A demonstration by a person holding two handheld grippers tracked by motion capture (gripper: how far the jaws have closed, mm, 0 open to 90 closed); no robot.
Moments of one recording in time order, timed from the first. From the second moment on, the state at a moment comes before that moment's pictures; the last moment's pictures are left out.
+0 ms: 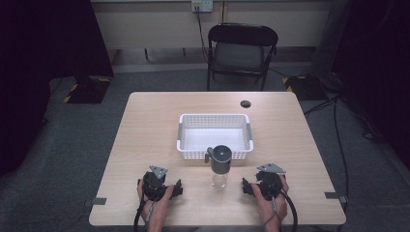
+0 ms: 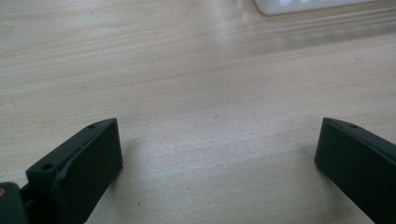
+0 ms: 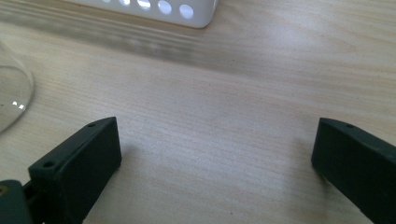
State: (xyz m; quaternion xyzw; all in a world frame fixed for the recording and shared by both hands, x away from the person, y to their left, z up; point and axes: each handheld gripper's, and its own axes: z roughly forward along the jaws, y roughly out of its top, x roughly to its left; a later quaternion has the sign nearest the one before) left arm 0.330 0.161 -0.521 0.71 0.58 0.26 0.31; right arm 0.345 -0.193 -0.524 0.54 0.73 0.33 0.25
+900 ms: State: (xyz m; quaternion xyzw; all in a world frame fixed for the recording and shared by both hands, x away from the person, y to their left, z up) left arm 0.330 0.161 -0.521 0.71 0.58 0.26 0.31; right arm 0.337 -0.199 -0.516 0.54 0.72 0.36 0.25
